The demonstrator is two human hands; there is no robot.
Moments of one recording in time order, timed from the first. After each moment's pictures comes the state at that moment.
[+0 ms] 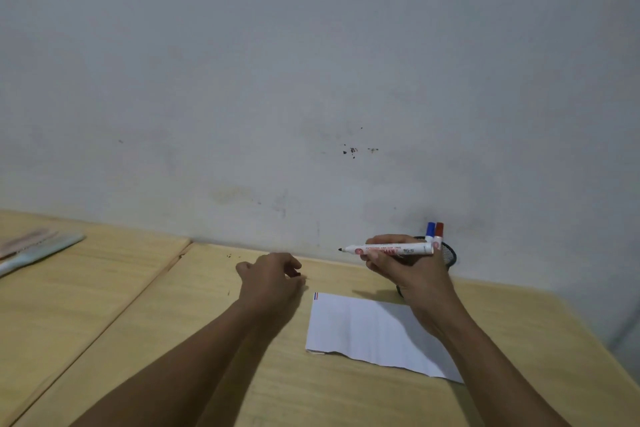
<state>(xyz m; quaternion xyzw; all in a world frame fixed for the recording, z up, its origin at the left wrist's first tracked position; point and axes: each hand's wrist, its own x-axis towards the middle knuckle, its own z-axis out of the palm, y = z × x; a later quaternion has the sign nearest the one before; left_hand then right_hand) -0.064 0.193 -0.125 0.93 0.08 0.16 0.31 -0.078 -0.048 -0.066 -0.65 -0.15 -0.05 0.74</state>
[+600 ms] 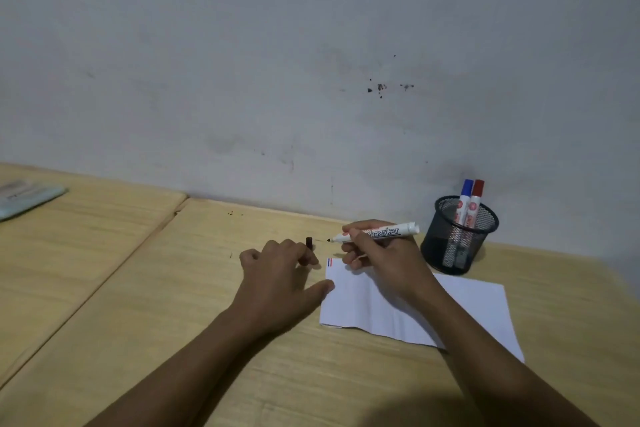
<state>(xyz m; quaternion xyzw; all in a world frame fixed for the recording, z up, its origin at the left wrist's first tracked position) -0.107 0.192 -0.152 0.95 -0.02 0.16 0.25 -0.052 0.006 -0.120 -0.70 -0.11 0.06 0.70</state>
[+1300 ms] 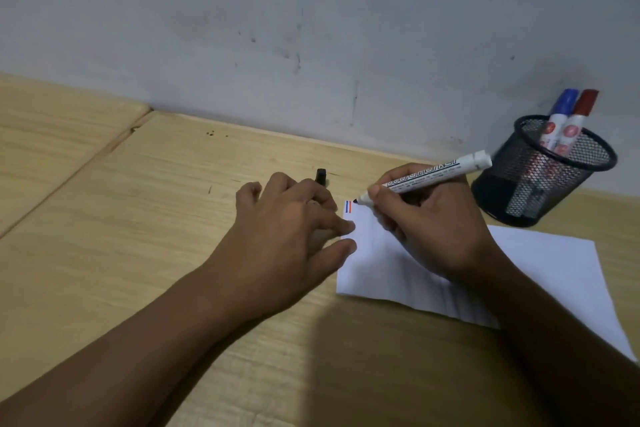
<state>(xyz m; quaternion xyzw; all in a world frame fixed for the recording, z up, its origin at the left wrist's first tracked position) -0.101 0.200 -0.162 0.96 -0.10 0.11 0.22 -0.033 0.007 -0.157 -0.82 -0.16 0.02 0.55</state>
